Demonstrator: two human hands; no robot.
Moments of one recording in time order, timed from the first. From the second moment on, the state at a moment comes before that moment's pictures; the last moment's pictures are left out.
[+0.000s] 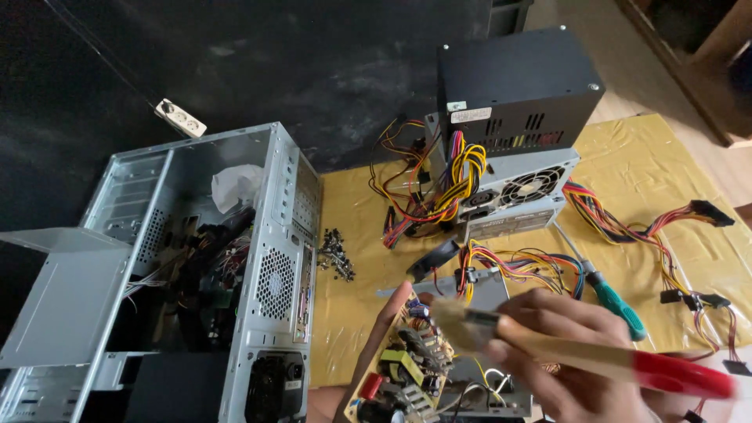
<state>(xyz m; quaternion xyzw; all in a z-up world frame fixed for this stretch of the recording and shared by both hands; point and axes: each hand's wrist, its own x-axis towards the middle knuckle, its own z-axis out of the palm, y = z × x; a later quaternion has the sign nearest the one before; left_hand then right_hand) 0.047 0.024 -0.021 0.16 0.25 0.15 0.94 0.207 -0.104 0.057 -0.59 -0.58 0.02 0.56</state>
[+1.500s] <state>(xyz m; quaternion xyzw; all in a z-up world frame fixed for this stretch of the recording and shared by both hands) 0.048 0.050 -0.080 0.08 0.30 0.18 0.93 0.227 -0.091 0.053 -0.50 -0.78 0.06 0.38</state>
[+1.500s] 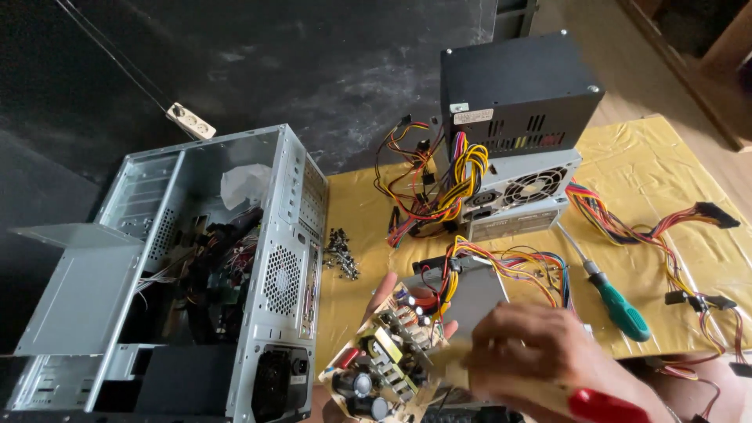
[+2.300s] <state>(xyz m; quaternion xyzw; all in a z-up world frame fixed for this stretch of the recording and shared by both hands) 0.021 0.002 -0.045 0.23 0.11 0.37 0.89 0.209 -0.102 0.064 -0.48 -0.79 -0.05 0.38</state>
